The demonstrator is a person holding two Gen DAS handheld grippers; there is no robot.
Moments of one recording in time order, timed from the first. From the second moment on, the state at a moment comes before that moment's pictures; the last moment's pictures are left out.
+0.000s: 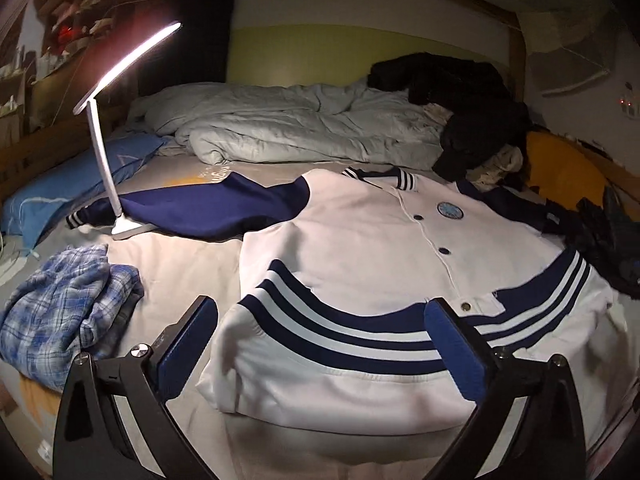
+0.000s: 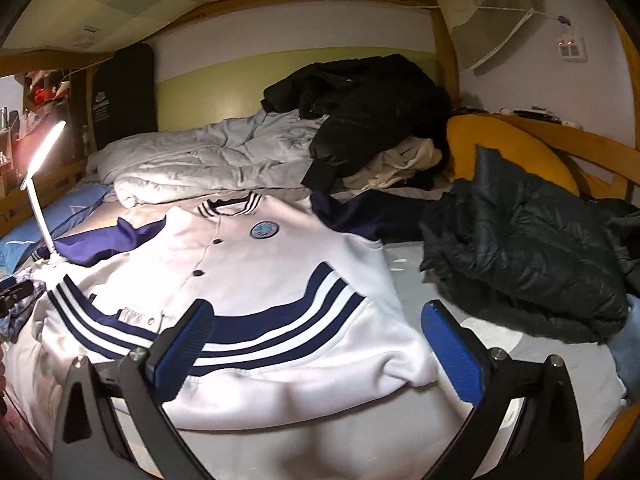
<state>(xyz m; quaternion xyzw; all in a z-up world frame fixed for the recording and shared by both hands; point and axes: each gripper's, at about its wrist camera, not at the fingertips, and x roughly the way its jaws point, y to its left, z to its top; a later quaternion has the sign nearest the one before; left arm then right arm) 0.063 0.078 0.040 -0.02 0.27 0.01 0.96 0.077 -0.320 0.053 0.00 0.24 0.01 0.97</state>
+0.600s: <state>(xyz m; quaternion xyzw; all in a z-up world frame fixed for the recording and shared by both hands) 0.061 0.045 0.024 0.04 0.28 0.00 0.96 0.083 -0.309 0.038 -0.02 0.27 0.00 0.96</state>
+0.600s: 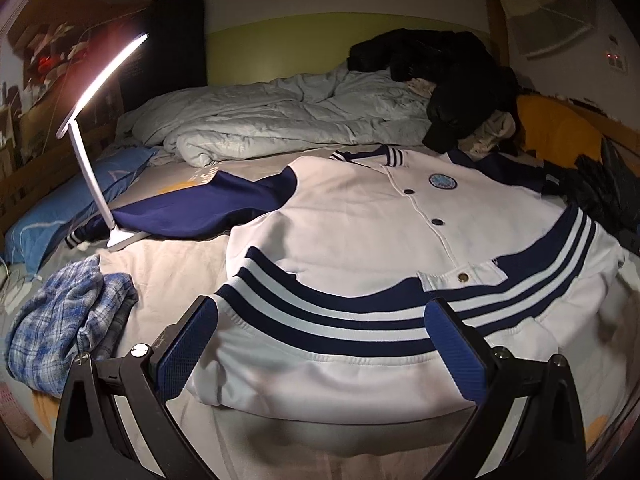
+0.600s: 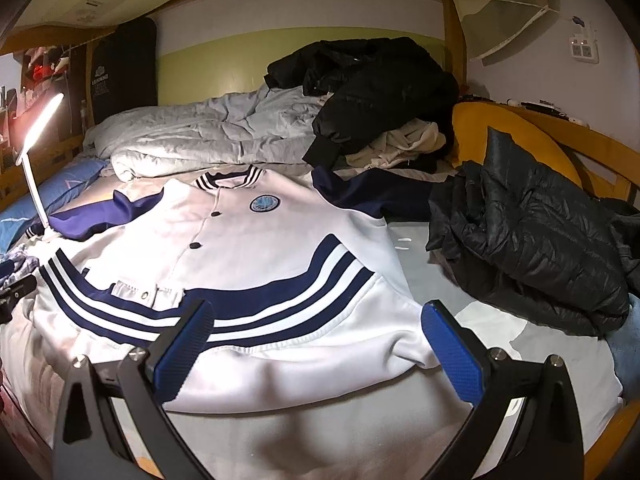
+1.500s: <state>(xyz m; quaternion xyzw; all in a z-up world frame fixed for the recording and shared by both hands) 0.071 -0.012 -0.050 0.15 0.44 -0.07 0.88 0.078 -0.208 -0.052 -0.32 0.34 0.08 0.88</state>
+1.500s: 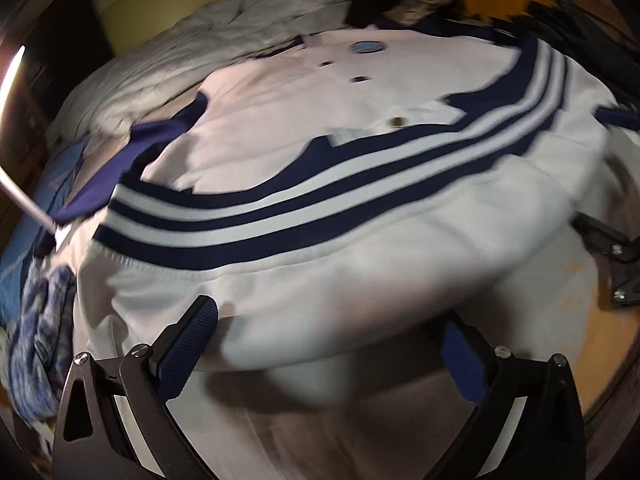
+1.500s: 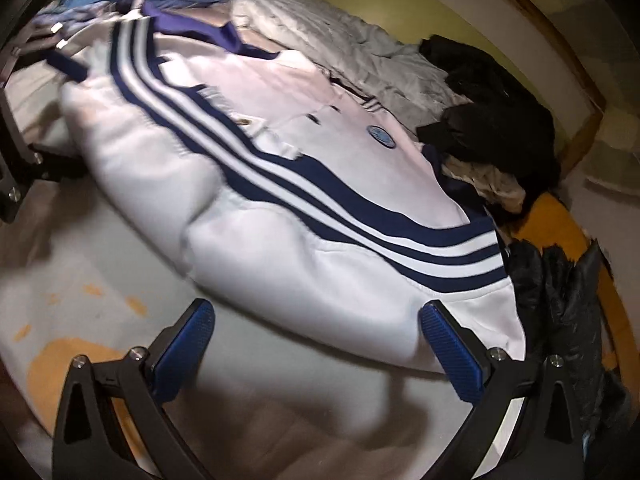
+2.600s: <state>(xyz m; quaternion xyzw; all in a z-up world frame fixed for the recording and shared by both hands) 0.007 0.070 -0.018 0.00 0.42 0.03 0.91 0.036 -0.282 -0.008 -0.14 0.34 -0.06 0.93</state>
